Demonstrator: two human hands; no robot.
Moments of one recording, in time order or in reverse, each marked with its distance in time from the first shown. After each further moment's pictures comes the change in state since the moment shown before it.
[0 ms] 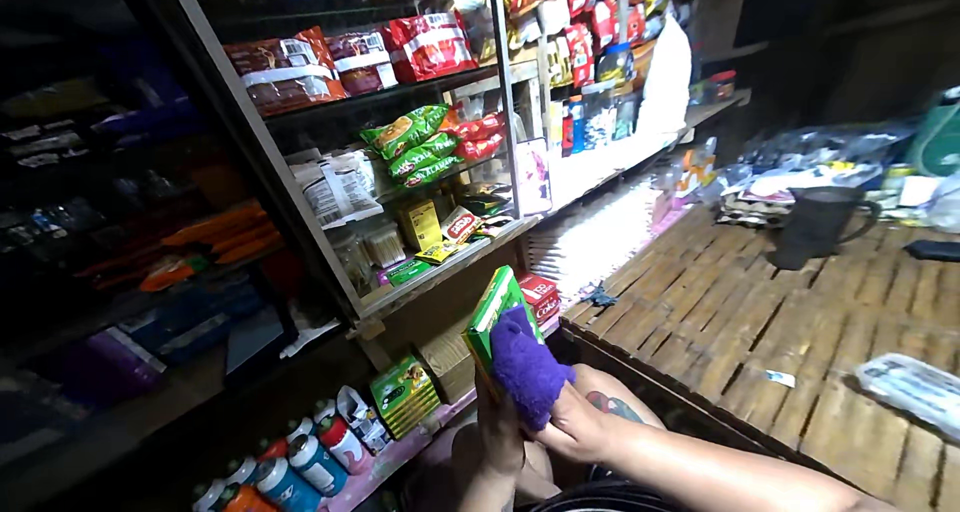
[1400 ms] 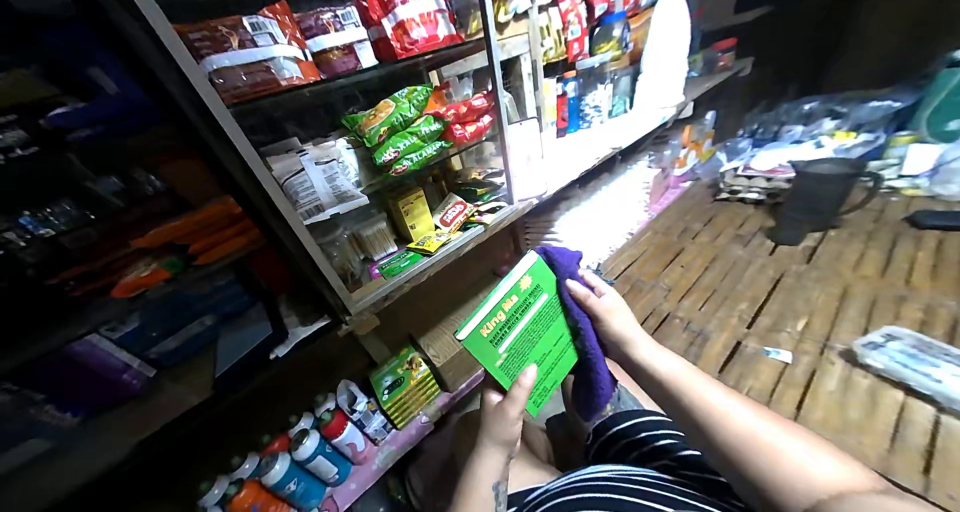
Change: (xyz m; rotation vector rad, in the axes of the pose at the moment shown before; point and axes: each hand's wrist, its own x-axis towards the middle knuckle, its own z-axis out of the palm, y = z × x) left_hand 0.011 0.004 0.006 -0.108 0.026 -0.442; right_hand 0.027 0.051 -0.072 0.539 0.438 0.807
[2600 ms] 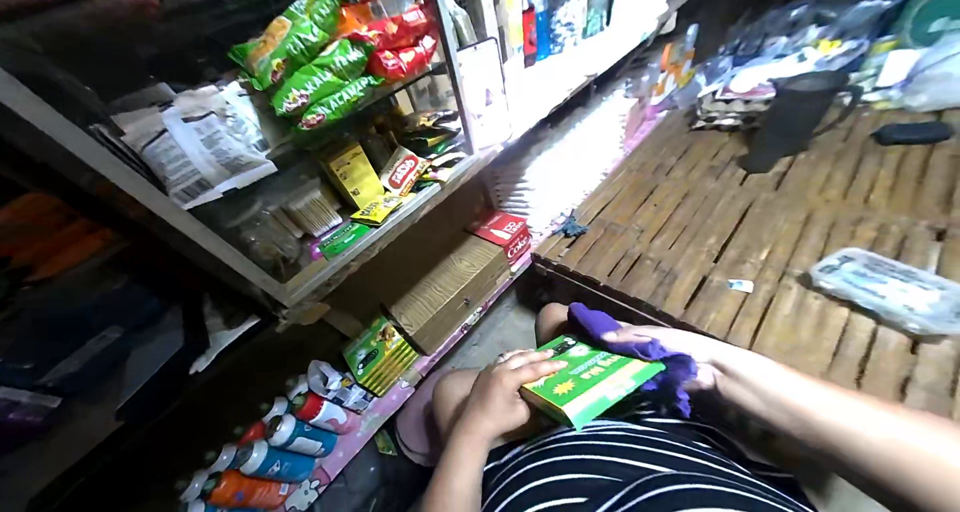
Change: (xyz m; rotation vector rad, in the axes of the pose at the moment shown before) left_hand 0.026 -0.067 -0.042 1.058 -0.805 0.278; right_hand -0.085 0.023 -0.128 0.242 -0.322 0.981
